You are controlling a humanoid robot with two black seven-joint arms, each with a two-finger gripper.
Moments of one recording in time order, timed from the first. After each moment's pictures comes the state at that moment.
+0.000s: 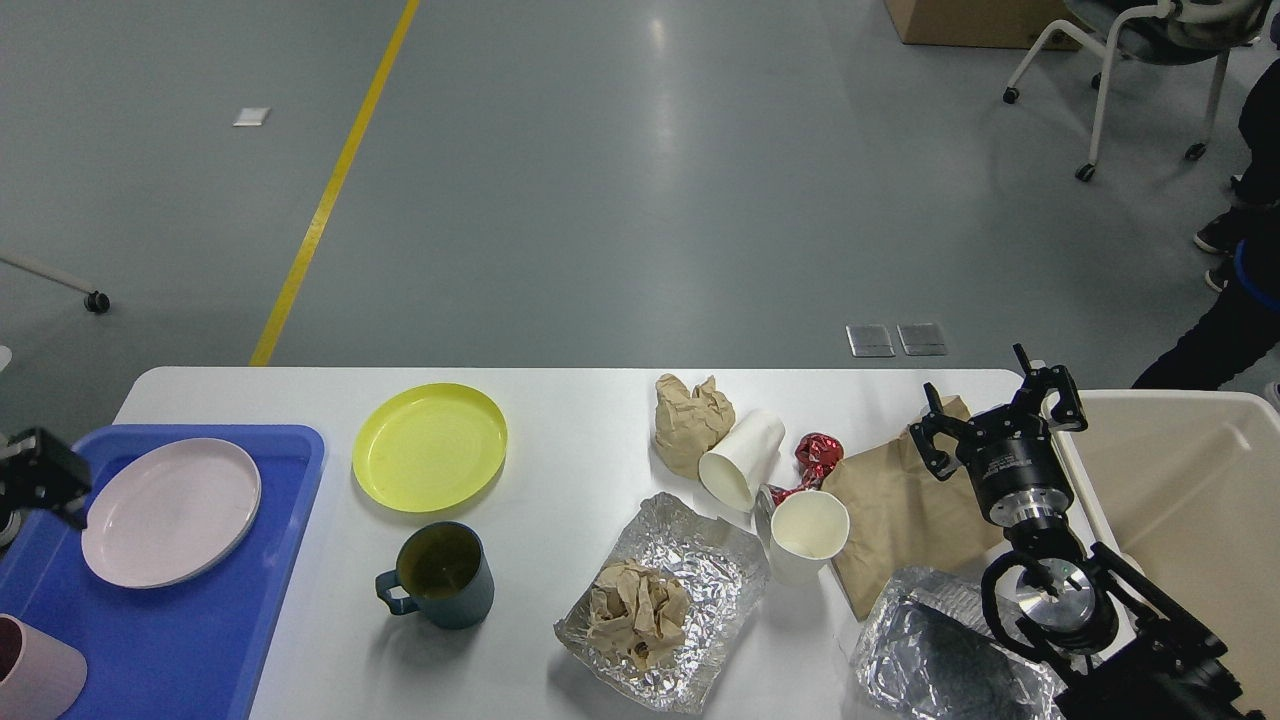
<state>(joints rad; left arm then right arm) -2.12 0.68 1.63 -1.36 0.06 -0.74 0.06 0.30 -0.22 1.07 0.85 -0.09 0.25 0.40</state>
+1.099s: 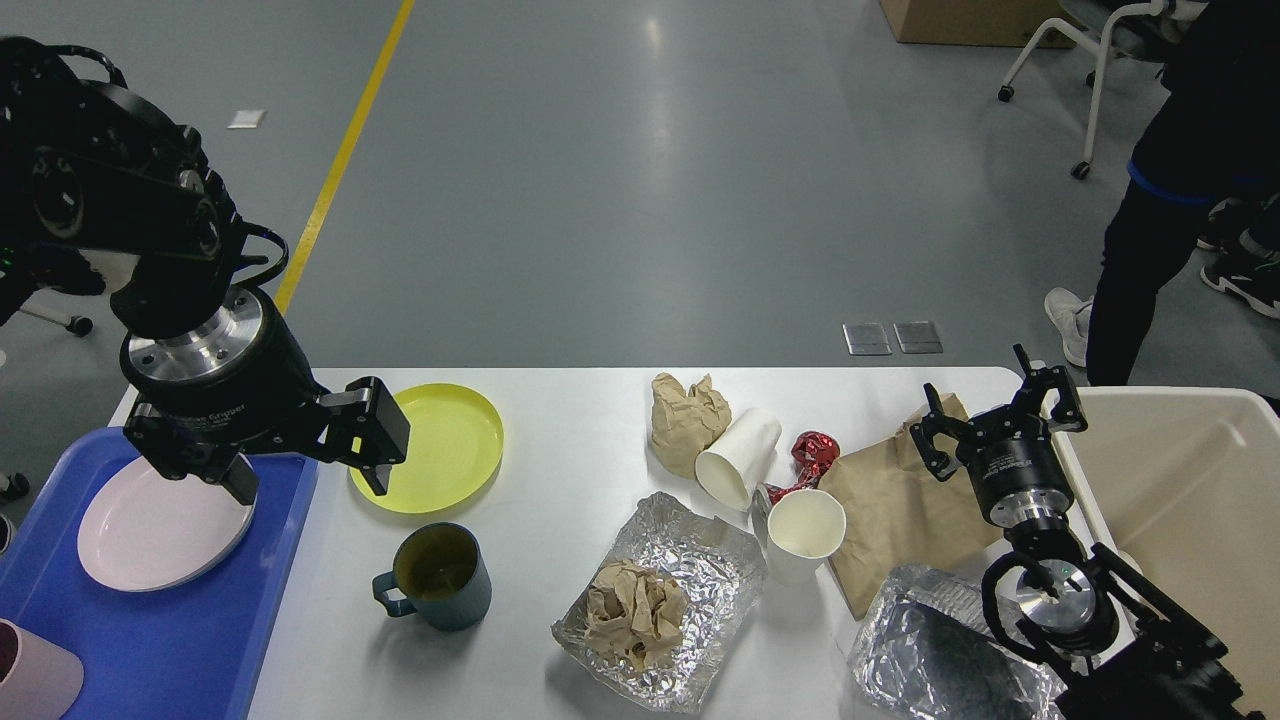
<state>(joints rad) -2.41 0.10 1.57 -1.69 -0.21 -0.72 -0.08 0.30 -0.22 1.07 0.85 -0.09 0.25 0.40</state>
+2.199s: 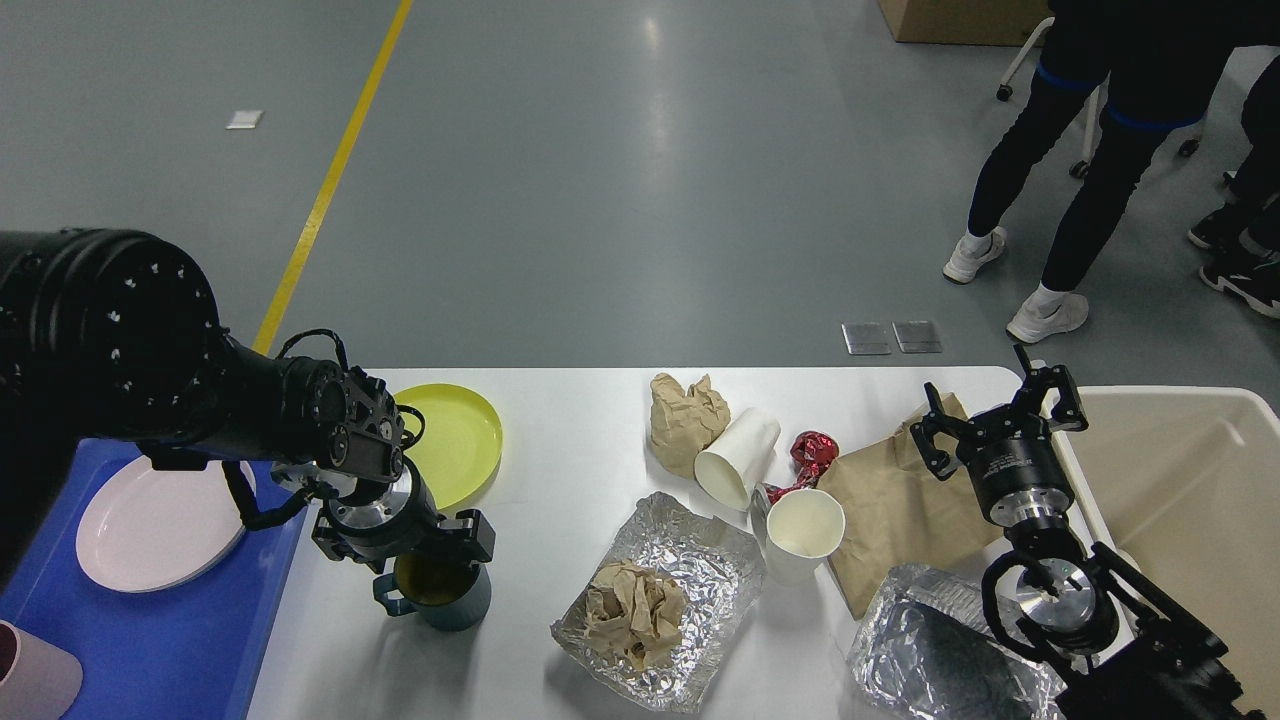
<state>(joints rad) -1.65 0.01 1.34 -1.20 -0.12 -0.37 0.03 0.30 -0.22 1.07 0.85 -0.09 0.25 0.40</state>
